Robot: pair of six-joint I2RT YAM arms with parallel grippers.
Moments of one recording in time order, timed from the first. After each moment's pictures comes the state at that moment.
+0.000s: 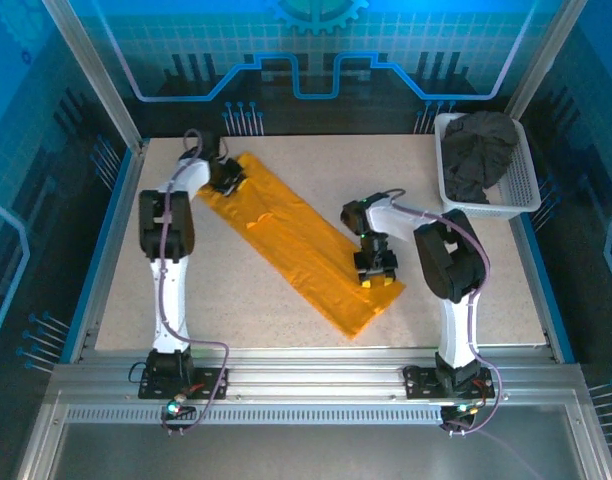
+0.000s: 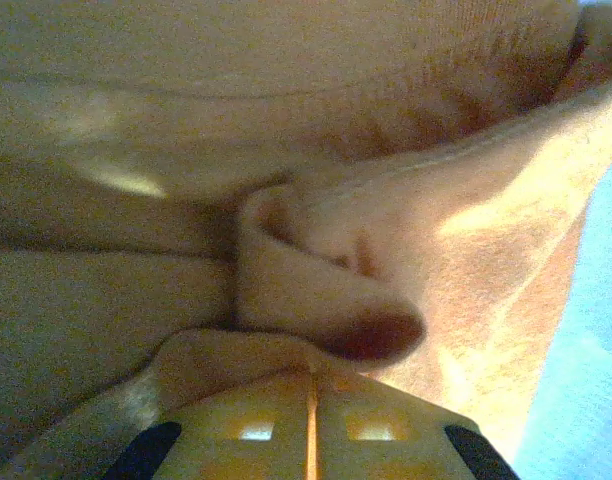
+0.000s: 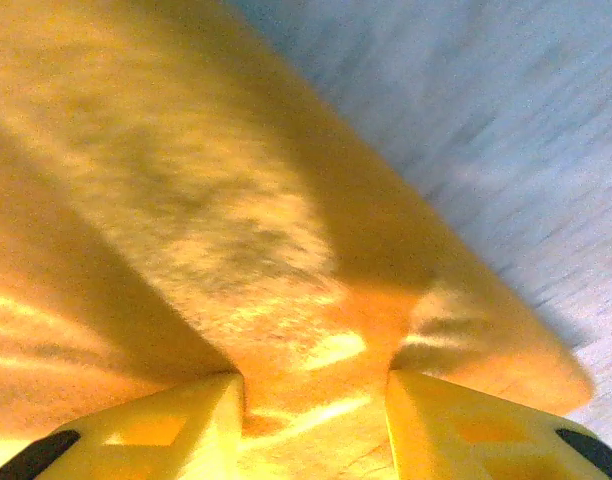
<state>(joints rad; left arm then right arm) 0.01 2.51 2.07 -0.57 0.36 -0.93 0.52 2.01 1.36 -1.23 -0.01 0.52</state>
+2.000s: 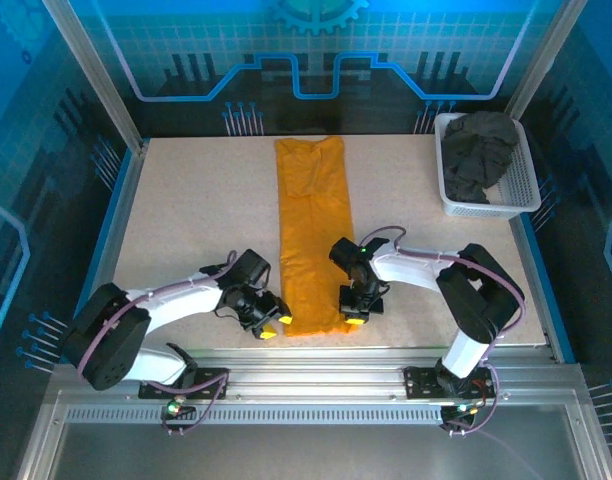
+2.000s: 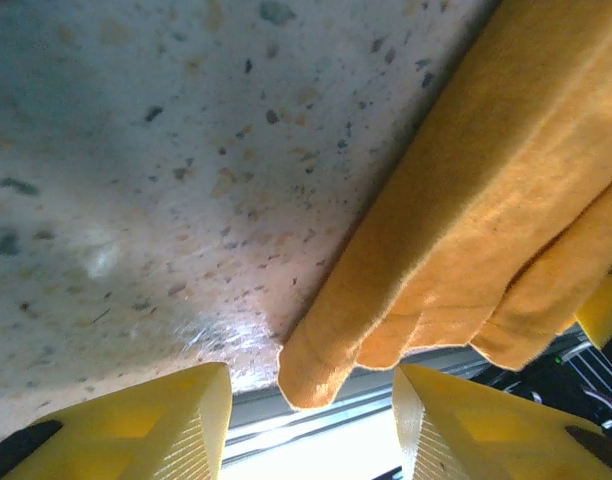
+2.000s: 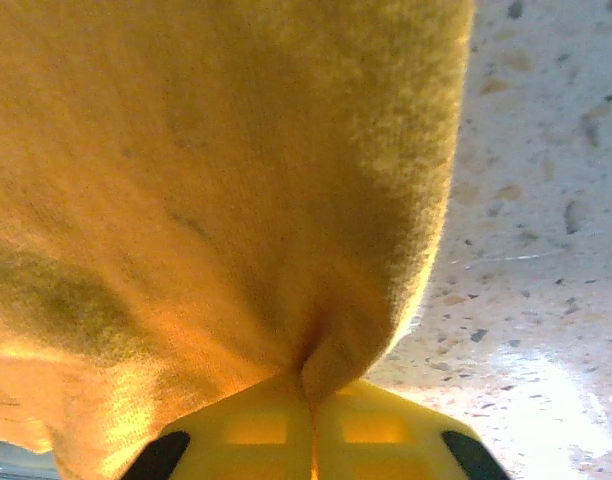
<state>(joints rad) -0.61 1.38 0.58 -0.48 0.57 -1.22 0.75 1.70 0.95 -0.89 -0.28 0.86</state>
